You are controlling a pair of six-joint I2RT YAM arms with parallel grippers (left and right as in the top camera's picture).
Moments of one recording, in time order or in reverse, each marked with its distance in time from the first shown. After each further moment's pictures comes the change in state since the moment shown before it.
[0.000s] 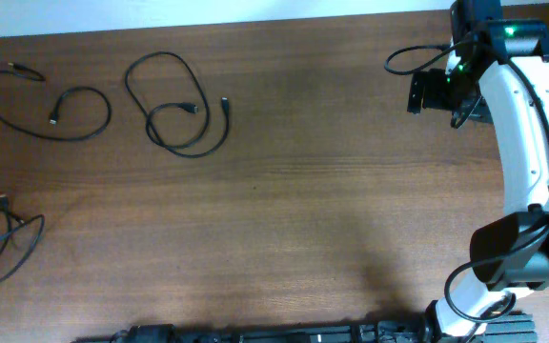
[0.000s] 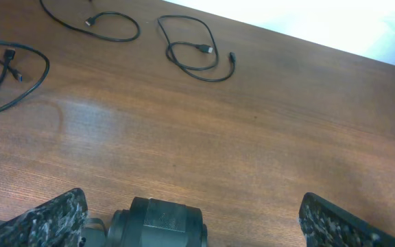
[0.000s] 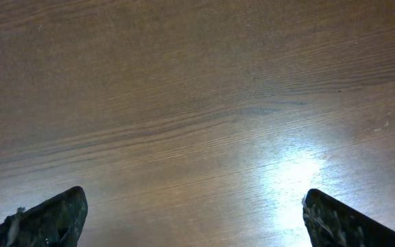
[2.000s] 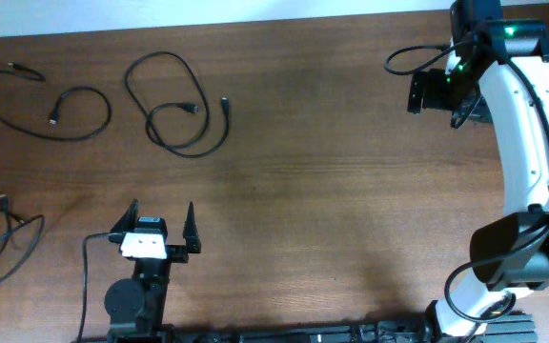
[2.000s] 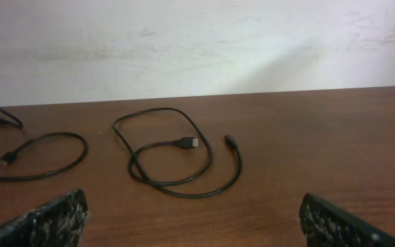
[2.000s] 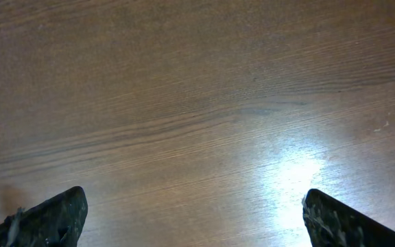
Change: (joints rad) left arm 0.000 -0.009 -1.234 1.612 0.074 0.286; right arm 0.000 0.000 0.000 0.000 0.000 0.000
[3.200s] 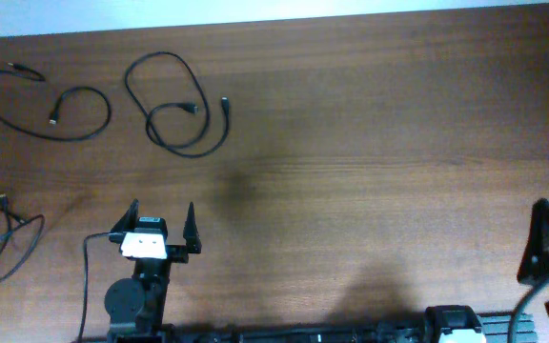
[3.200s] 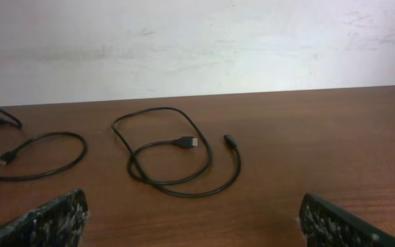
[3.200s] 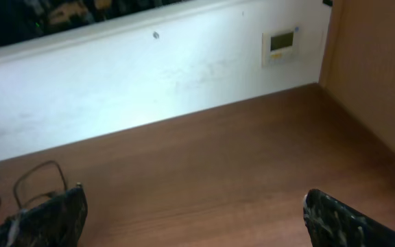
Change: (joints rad) left arm 0.000 0.001 0.000 -0.002 0.003 0.000; right arm 0.000 -1.088 0.005 -0.003 0.000 0.000
